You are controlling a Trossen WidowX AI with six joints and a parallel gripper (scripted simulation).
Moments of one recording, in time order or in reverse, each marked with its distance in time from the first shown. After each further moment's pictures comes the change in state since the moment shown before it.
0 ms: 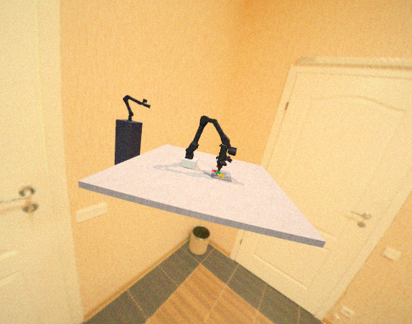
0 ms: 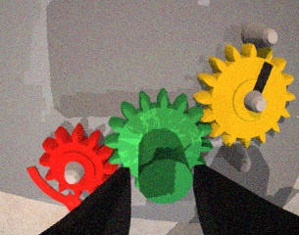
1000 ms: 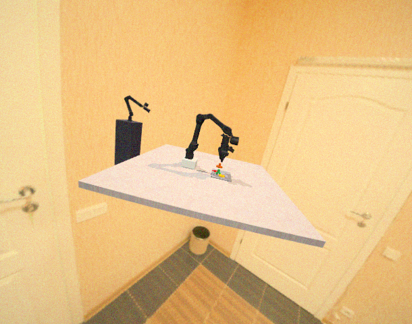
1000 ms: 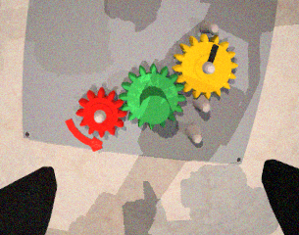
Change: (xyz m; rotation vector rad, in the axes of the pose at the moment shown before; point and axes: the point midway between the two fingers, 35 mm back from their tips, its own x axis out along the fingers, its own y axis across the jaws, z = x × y) arm -0.085 0.001 -0.002 0.033 -0.009 -0.004
